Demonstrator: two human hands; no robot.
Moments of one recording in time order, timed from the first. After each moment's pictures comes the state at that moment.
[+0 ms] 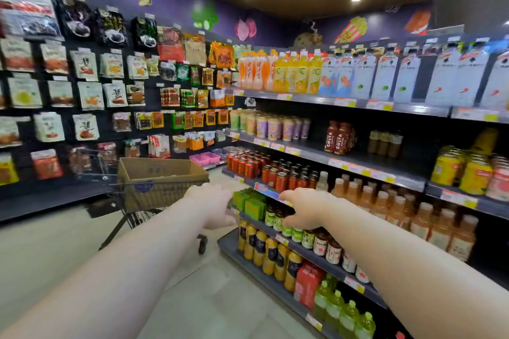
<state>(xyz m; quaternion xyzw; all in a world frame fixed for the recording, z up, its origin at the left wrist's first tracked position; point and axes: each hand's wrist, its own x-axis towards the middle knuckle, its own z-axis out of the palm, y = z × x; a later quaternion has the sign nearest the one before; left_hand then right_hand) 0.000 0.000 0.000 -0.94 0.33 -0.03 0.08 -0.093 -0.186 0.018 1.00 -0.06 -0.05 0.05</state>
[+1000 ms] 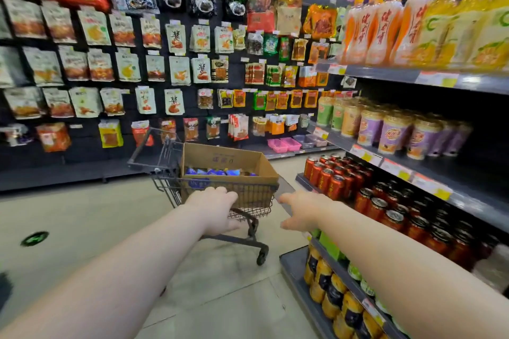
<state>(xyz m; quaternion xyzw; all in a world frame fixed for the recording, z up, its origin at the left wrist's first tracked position) 0.380 -0.034 -0.058 -0.99 0.15 0.01 0.04 0.377 -0.233 -0.036 0.99 0.13 -0.10 0.05</state>
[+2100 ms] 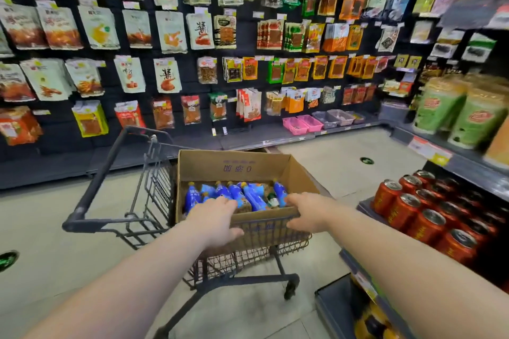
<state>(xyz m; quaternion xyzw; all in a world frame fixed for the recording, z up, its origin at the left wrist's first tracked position) 0.837 0.072 -0.158 -0.99 0.13 0.08 0.00 0.853 -0.142 -0.133 0.98 0.12 -0.16 0.00</state>
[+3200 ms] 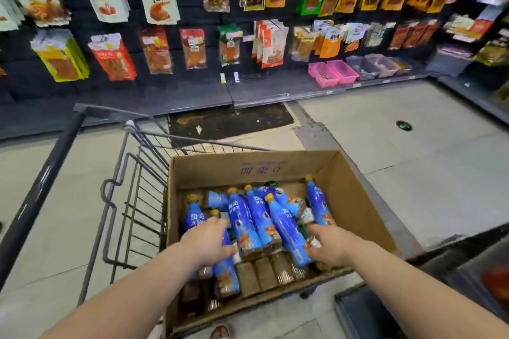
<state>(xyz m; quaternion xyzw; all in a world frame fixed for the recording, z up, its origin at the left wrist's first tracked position) 1.136 0.163 -0.301 -0.95 0.04 0.30 -0.11 1.154 -0.104 -0.284 0.93 0.06 -0.36 -0.04</state>
